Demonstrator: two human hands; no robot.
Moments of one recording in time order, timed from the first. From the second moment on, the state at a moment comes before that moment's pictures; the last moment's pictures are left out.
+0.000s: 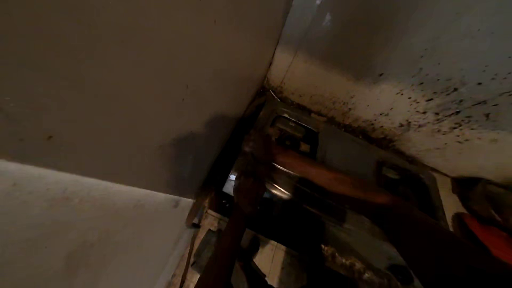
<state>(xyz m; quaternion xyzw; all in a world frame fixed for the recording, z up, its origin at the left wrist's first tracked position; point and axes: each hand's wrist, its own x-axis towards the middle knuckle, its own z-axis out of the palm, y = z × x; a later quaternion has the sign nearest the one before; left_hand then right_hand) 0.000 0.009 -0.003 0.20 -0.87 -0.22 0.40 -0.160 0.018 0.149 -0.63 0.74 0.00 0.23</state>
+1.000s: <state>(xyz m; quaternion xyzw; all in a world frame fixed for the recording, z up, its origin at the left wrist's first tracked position) 0.006 0.007 -0.028 0.17 -0.85 -0.21 0.45 -0.227 -0.003 0.177 -0.44 0.85 -0.22 0.18</state>
